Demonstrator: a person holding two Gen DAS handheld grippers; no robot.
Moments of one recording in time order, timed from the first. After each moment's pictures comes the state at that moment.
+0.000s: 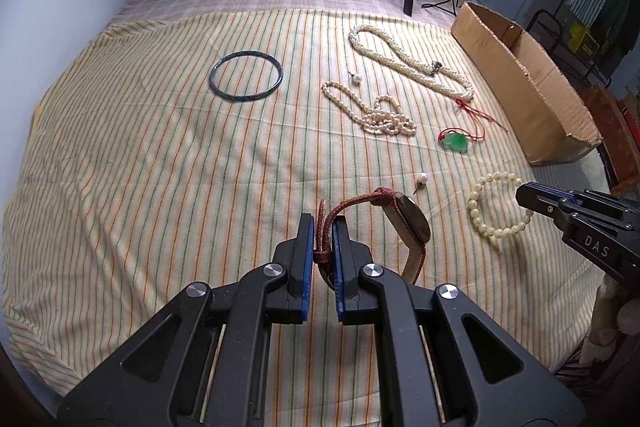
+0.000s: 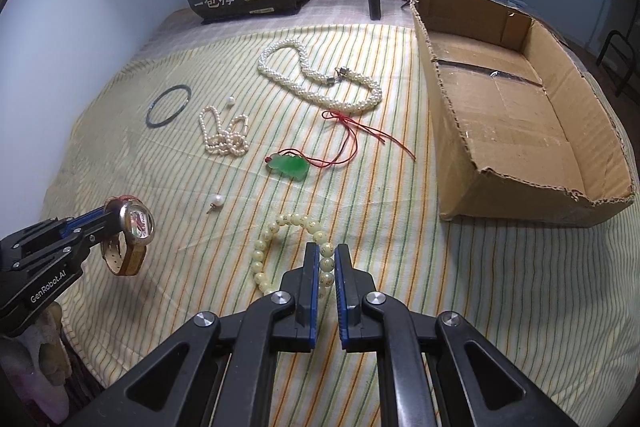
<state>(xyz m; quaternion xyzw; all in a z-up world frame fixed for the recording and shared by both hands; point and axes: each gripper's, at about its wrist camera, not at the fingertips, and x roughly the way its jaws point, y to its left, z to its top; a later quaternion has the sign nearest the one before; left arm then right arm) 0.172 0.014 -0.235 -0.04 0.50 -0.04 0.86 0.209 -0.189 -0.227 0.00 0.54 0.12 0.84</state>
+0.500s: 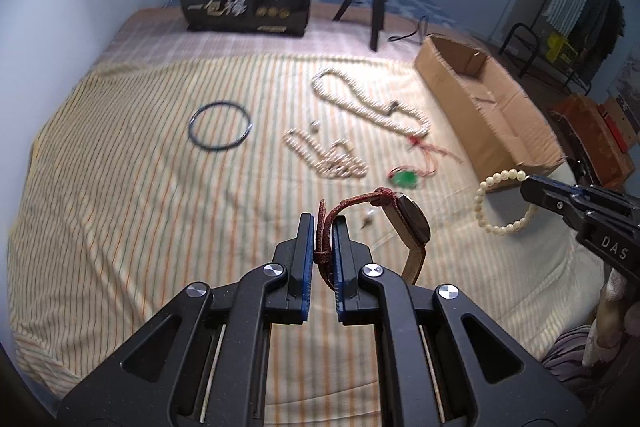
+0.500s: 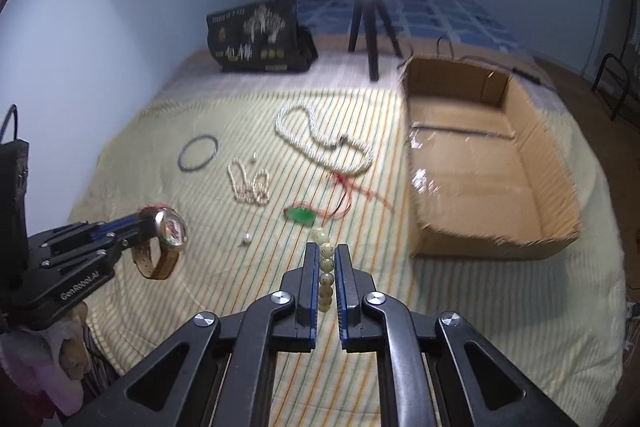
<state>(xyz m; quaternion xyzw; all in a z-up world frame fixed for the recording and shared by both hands) 0.171 -0.007 -0.191 -0.04 0.46 -0.08 0.88 0.192 -0.205 -0.156 0.00 0.47 0.13 0.87</state>
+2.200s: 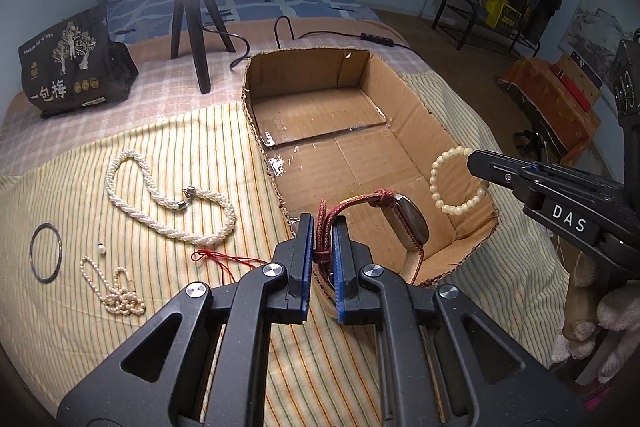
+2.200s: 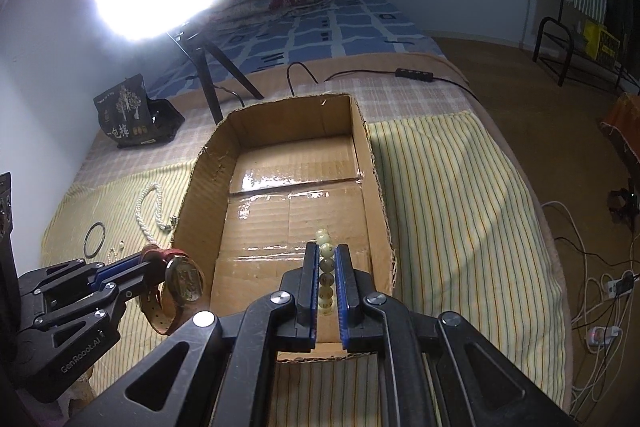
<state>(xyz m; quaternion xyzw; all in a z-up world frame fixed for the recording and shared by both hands) 0.272 -0.206 -0.187 0.01 0.46 -0.19 0.87 0.274 -0.369 -0.157 0.06 0.46 0.03 0.88</state>
